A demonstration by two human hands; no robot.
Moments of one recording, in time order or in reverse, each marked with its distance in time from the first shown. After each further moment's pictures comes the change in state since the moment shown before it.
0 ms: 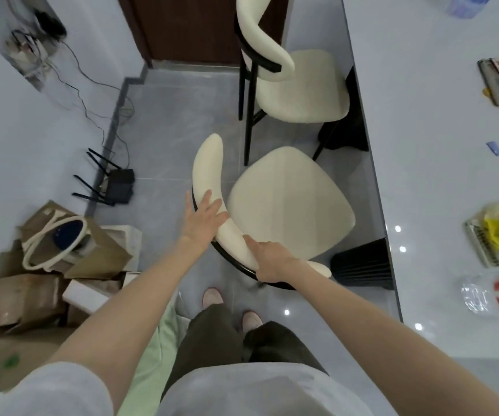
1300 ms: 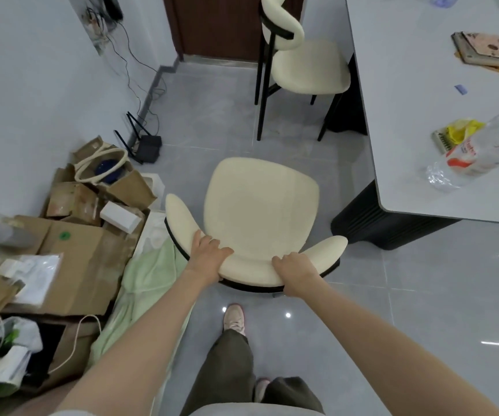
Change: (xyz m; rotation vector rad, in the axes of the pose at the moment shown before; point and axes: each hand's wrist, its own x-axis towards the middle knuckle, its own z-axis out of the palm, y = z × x) left_hand -0.332 0.147 0.176 -0.182 -0.064 -0.057; right_hand -0.238 -0.072 0.258 -0.486 0.091 0.052
